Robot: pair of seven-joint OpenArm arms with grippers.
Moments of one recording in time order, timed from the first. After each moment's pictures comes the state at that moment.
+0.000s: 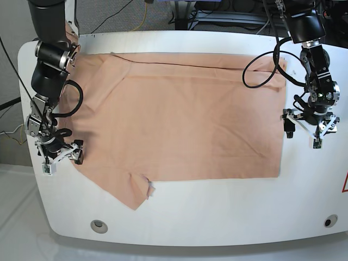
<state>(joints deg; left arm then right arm) -1.9 -16.4 -21.4 85.7 -5.0 -19.4 38.9 30.0 21.0 21.6 35.7 3.5 28.8 -20.1</state>
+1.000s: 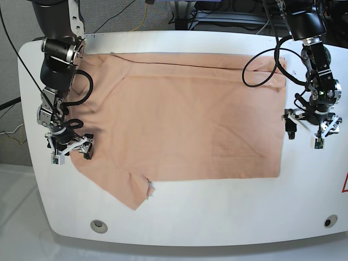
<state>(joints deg) -0.8 -16.5 -21.5 89.5 -5.0 -19.3 39.3 25.5 17.6 20.1 34.3 4.6 28.3 -11.7</state>
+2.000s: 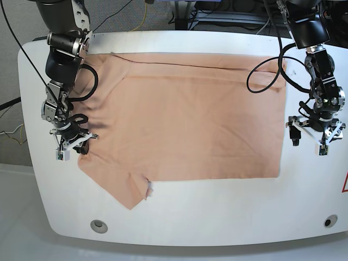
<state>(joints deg) -4.3 -17.2 -21.8 86.1 -5.2 -19.5 39.2 22.7 15.9 20.3 38.2 5.3 28.5 -13.3</state>
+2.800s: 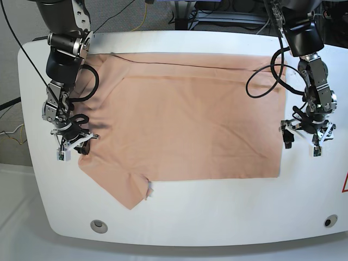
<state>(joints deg) -9.1 -15.5 -21.7 74.2 -5.1 -19.5 32.0 22.8 15.8 20.2 38.2 5.3 28.7 -13.3</state>
